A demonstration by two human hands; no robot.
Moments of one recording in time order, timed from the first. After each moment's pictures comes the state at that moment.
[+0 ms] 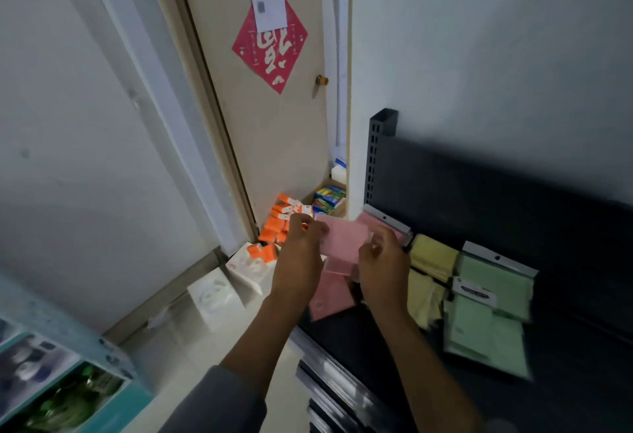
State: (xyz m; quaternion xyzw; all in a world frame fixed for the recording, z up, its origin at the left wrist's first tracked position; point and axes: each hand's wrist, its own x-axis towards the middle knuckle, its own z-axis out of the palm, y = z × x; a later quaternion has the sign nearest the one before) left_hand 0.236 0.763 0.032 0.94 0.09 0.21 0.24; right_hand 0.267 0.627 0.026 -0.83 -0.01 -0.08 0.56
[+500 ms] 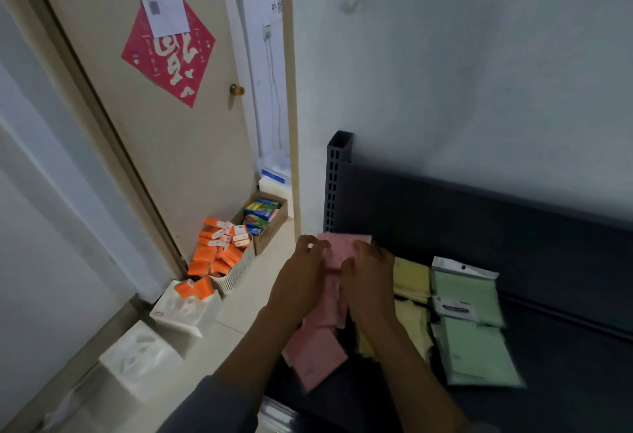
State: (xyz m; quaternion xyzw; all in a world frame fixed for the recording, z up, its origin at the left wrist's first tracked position) left_hand 0.345 0.779 -0.006 0.95 -0.12 0.11 0.28; right_hand 0.330 0.644 0.013 -0.93 0.07 -0.08 0.36
